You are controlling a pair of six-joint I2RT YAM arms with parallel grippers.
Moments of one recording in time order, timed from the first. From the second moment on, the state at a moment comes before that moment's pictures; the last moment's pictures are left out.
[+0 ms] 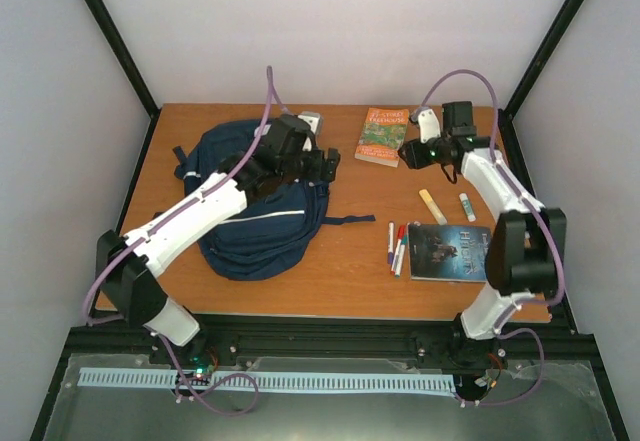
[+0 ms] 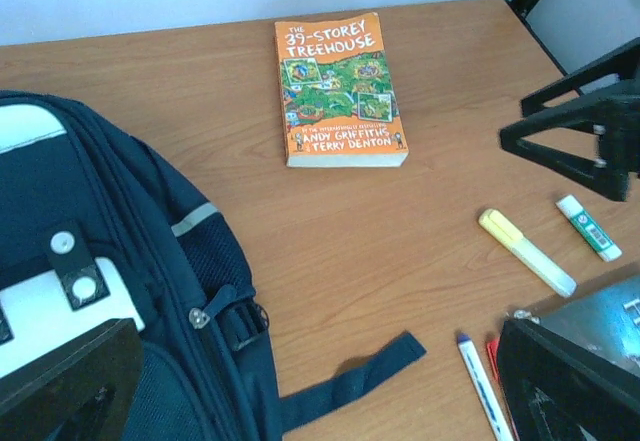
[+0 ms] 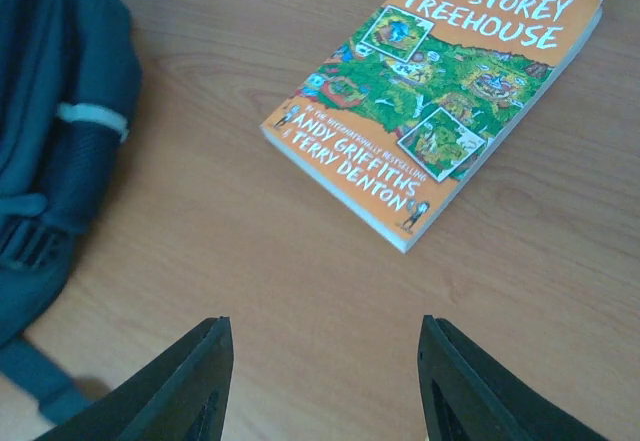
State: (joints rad) left arm -0.71 1.53 1.45 -0.54 -0.14 -0.37; right arm 0.09 1.66 1.34 -0.51 -0.37 -0.23
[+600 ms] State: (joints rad) left arm -0.67 2.00 1.74 -0.54 -0.27 -0.35; right arm 0.07 2.30 1.97 -0.61 -0.28 -0.09
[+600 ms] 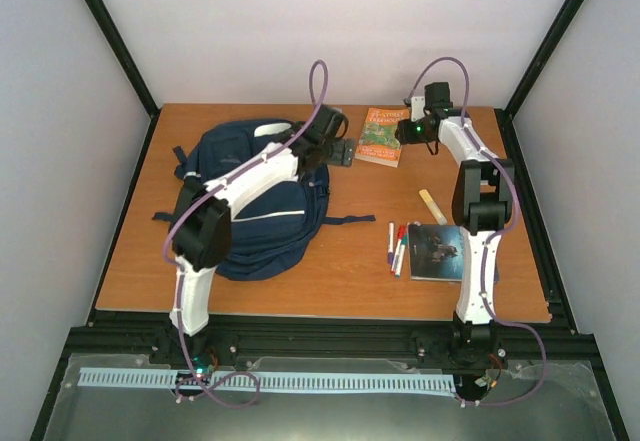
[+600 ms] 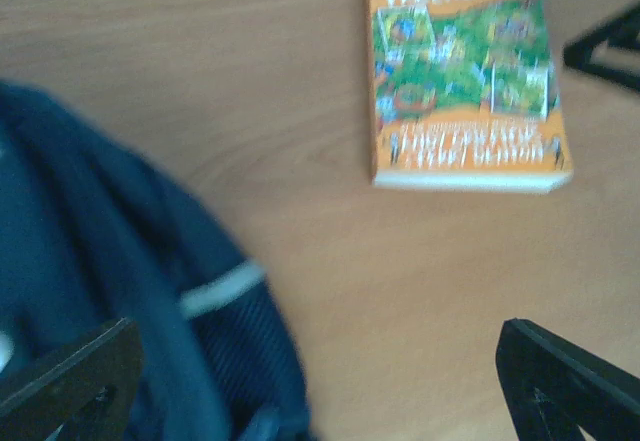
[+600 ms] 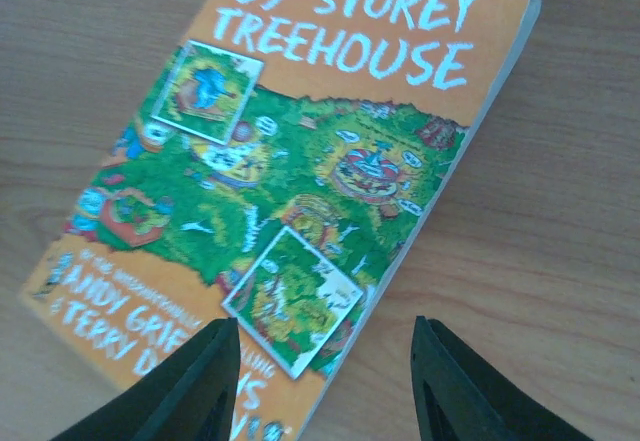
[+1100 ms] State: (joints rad) left arm -0.53 2.50 2.28 -0.58 0.10 -0.47; right arm 0.05 2.45 2.09 -0.70 -0.34 -0.02
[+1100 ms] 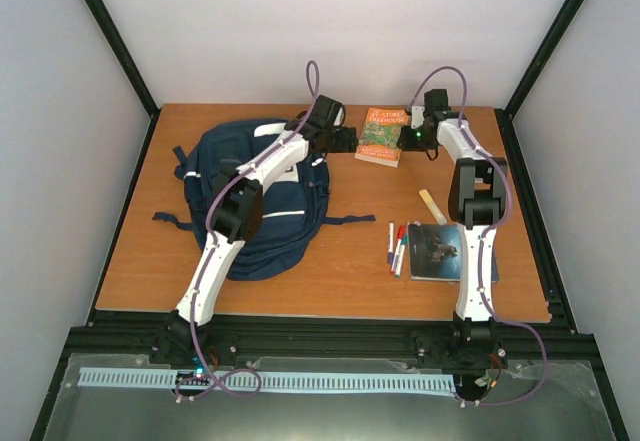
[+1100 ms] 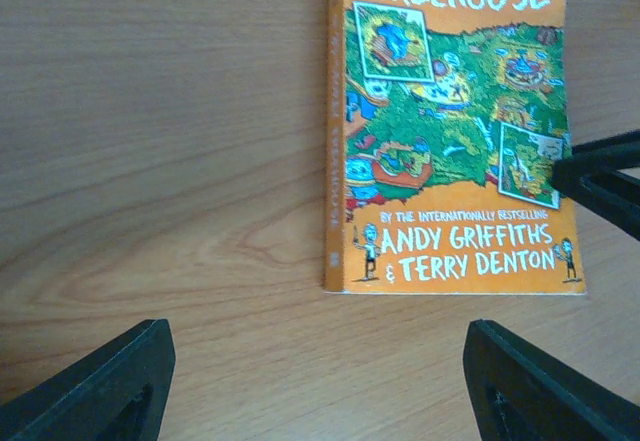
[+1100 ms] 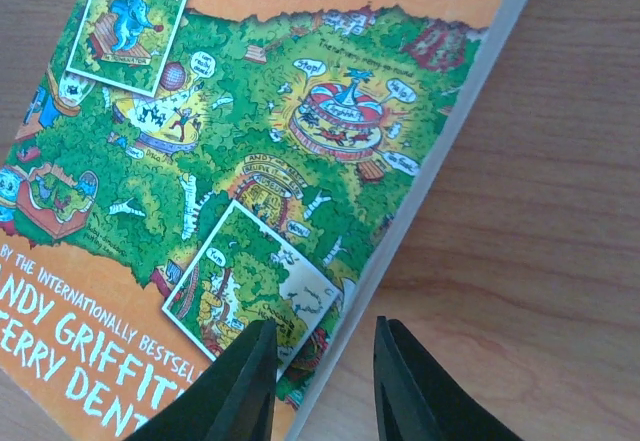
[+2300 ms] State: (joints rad) left arm -0.55 2.65 2.30 -0.42 0.27 -0.55; right arm 0.12 2.44 2.07 -0.72 -0.28 -0.24
